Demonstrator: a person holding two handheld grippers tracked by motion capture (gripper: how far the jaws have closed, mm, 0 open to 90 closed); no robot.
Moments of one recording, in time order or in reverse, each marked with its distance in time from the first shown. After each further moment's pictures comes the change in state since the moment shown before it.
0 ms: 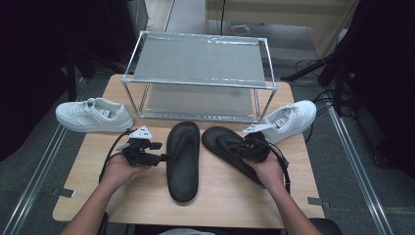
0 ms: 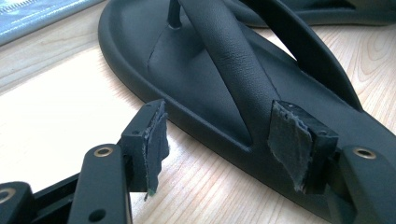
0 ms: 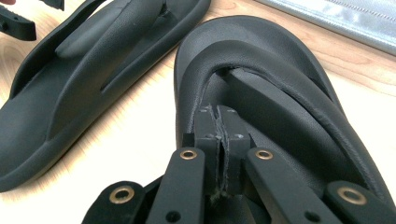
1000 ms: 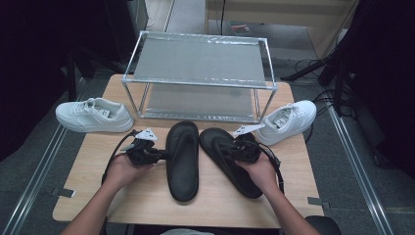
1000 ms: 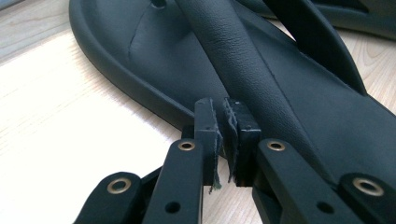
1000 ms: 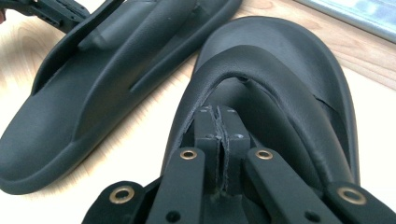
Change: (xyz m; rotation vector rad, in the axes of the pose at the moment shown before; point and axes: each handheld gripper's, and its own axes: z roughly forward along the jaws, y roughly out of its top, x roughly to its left) left arm -0.005 0.000 0.010 0.067 -0.014 0.000; right arm 0.020 0.007 0.016 0.030 0.046 -0.051
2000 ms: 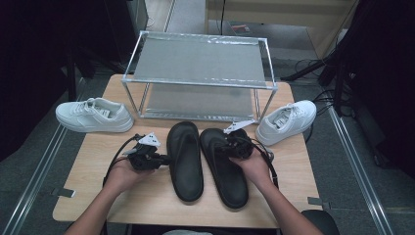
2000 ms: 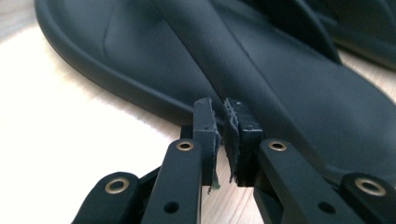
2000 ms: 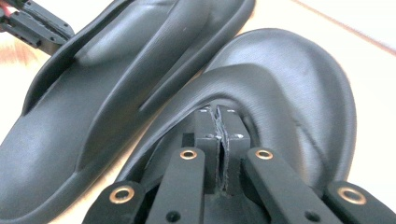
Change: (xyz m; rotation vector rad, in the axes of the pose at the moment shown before) left arm -0.015 0.002 -0.001 0.024 -0.011 0.022; right arm 0.003 0.017 0.015 0.032 -0.007 -0.036
